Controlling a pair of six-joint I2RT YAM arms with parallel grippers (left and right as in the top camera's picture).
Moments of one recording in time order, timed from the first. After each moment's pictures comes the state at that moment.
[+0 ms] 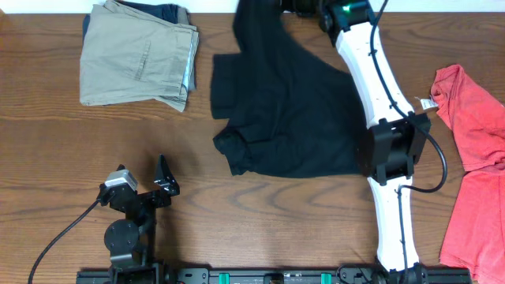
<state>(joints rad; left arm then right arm) 0.11 0.01 0.03 -0.13 0.02 -0.31 0.28 2.47 2.53 -0.58 -0.62 0.58</state>
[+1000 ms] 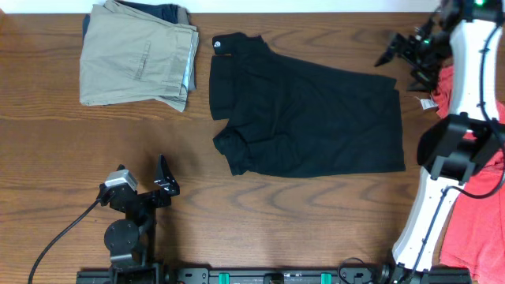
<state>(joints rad) 0.11 0.01 0.03 -0.13 0.02 -0.31 -0.23 2.43 2.53 -1.67 -0.37 0.32</state>
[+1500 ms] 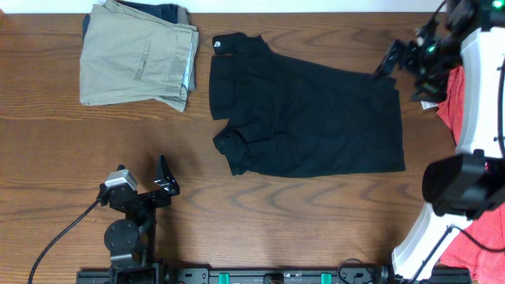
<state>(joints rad) 0.11 0.01 0.03 -0.13 0.02 -0.31 -0.12 2.04 2.21 -1.69 -0.32 0.28</state>
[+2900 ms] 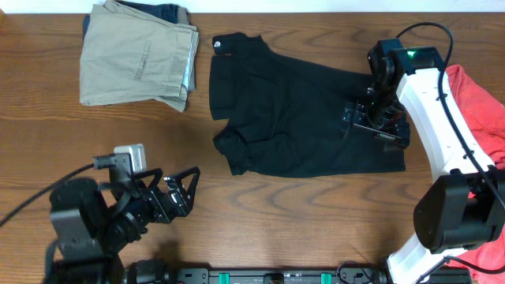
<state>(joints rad) 0.11 0.61 0.97 -1.04 0.58 -0.30 0.12 1.83 1.61 -1.48 -0.09 0.45</state>
